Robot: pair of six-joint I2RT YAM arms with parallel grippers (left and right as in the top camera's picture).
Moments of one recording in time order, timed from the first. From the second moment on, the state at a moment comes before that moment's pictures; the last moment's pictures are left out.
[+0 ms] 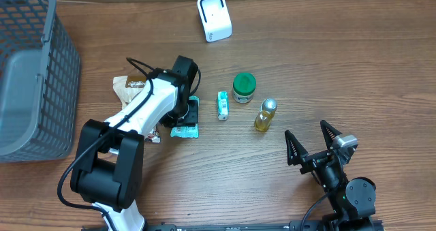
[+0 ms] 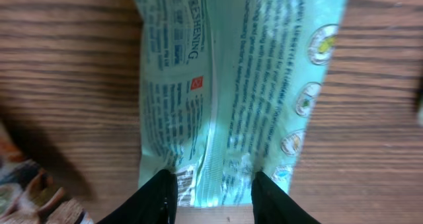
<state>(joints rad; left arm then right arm) -0.35 1.89 1.25 -0.93 0.02 -0.37 0.20 0.01 0.02 -0.02 -0.14 0.25</state>
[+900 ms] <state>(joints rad) -0.35 1.89 1.21 -0.99 0.01 -0.37 0.20 0.01 0.02 -0.02 -0.14 0.25</state>
